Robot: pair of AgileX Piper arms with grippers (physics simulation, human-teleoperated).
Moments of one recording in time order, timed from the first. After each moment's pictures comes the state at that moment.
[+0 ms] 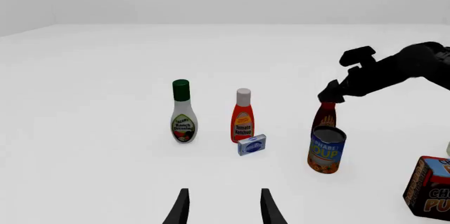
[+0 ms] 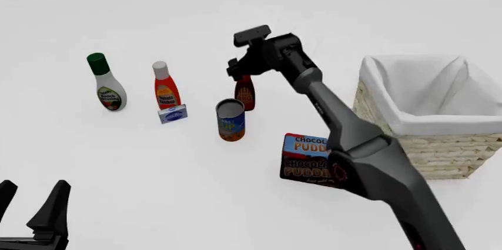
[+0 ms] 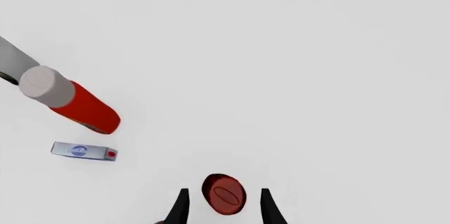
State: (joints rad) left arm 0.00 0.01 0.00 0.00 0.00; right arm 0.49 2.67 -2.78 0.89 -0.05
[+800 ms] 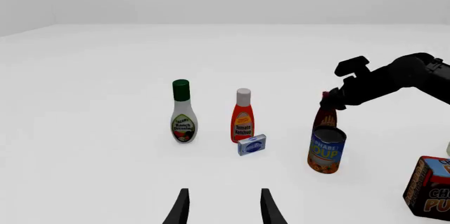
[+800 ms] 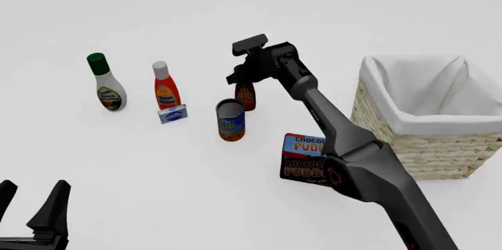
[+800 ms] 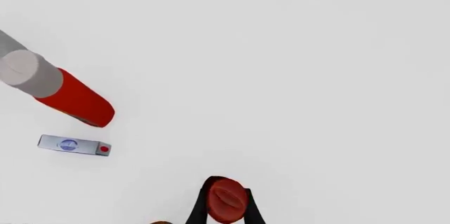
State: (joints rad) left arm 0.00 0.01 0.00 0.00 0.00; right arm 0.49 2.73 -2.83 0.90 -0.07
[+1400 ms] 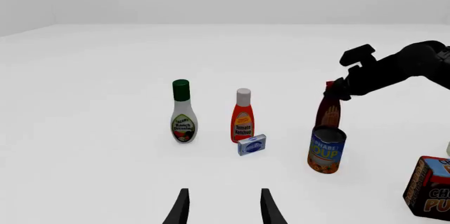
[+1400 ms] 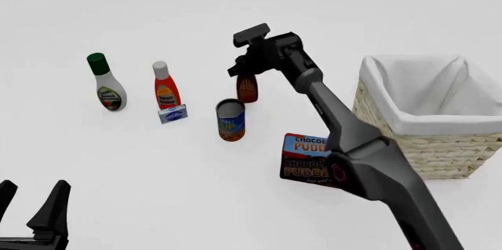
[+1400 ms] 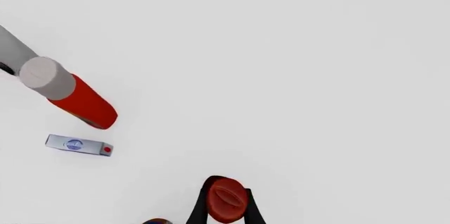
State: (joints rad) left arm 0.00 0.01 0.00 0.00 0.00; right arm 0.48 2.68 -2.82 0.91 -0.11
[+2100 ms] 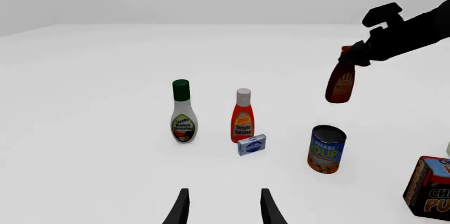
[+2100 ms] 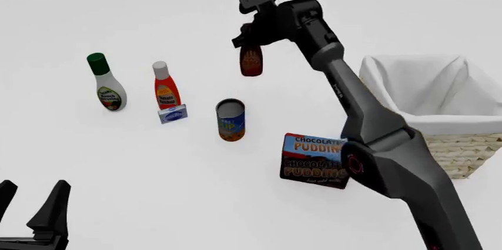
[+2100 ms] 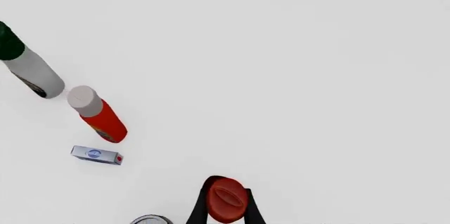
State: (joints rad) left arm 0.00 0.01 0.00 0.00 0.00; right arm 0.47 2.53 -2.82 0.96 -0.15
